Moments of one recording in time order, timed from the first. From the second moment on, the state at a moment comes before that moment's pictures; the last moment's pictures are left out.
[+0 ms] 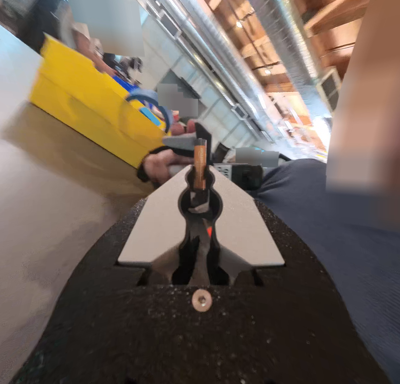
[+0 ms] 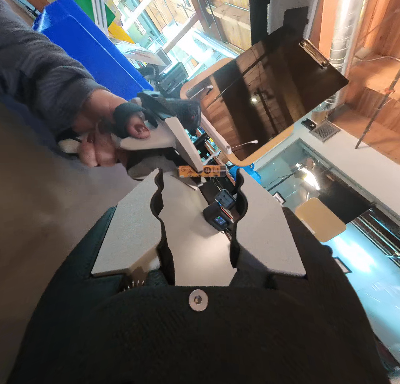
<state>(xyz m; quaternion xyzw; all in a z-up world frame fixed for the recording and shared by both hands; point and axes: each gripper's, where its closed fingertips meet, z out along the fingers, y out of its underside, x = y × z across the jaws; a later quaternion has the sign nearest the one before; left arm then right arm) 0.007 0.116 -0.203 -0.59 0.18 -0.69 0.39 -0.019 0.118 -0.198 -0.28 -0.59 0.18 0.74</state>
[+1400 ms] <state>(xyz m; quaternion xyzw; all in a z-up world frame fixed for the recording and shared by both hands) 0.000 0.111 -0.196 -0.56 0.17 -0.74 0.34 -0.020 0.103 -0.205 -0.31 -0.60 0.32 0.66</state>
